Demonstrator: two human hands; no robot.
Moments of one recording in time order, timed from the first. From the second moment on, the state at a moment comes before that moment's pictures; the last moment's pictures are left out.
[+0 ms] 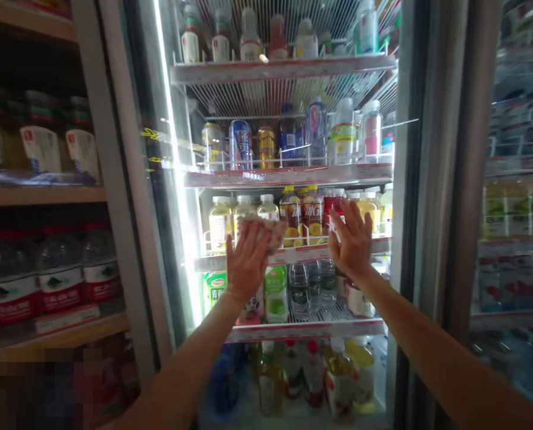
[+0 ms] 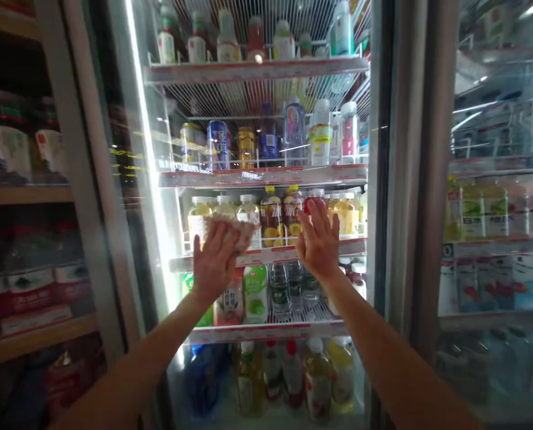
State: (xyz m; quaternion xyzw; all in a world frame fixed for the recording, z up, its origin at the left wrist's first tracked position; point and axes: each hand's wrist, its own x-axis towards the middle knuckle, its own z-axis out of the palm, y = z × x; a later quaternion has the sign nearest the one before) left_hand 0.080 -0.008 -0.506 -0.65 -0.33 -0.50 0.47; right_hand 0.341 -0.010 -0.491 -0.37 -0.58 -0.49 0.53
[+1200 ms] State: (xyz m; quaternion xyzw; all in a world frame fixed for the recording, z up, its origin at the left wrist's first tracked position) left_hand 0.039 -0.008 -0.523 -0.61 -0.43 -0.53 0.42; right_hand 0.346 -0.010 -0.483 -0.42 -0.52 -0.48 0.57
